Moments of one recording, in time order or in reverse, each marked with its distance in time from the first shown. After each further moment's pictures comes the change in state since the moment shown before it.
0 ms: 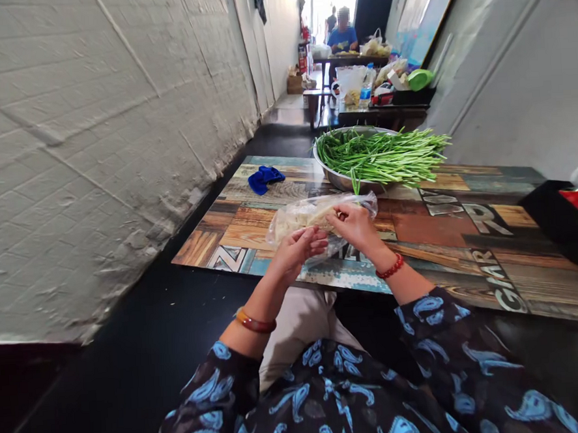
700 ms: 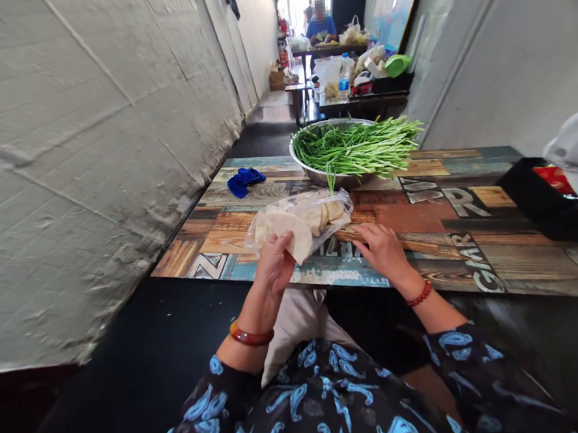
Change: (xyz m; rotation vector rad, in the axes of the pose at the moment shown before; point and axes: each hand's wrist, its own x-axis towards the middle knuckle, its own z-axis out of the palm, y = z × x) left_hand 0.006 -0.018 0.028 -0.215 0.203 0.061; right_hand -0.095 0.086 -0.052 -0.361 -0.041 -0.097
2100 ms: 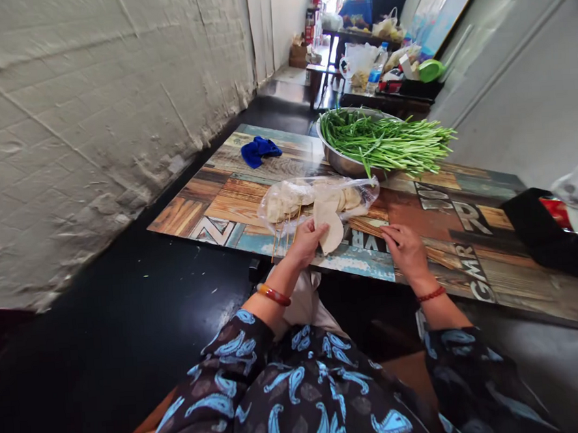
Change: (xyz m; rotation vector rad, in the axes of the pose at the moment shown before) left_hand 0.030 -0.065 -0.025 0.014 -0.198 0.007; right_hand -0.027 0.047 0.016 -0.029 0.120 -0.037
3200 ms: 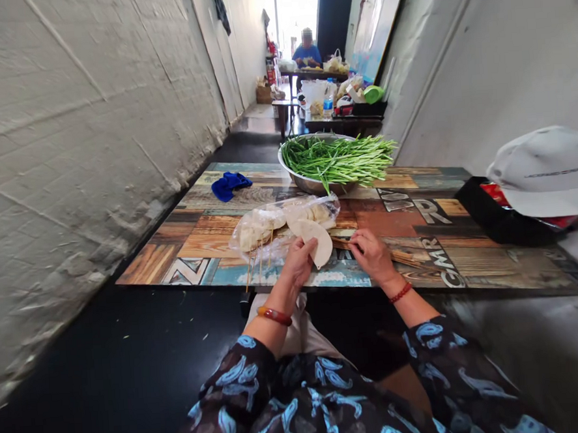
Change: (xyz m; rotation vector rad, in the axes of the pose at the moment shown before) left_hand 0.014 -0.019 0.036 -0.067 0.028 -0.081; right_hand 0.011 -0.017 0.001 0.086 0.113 -0.056
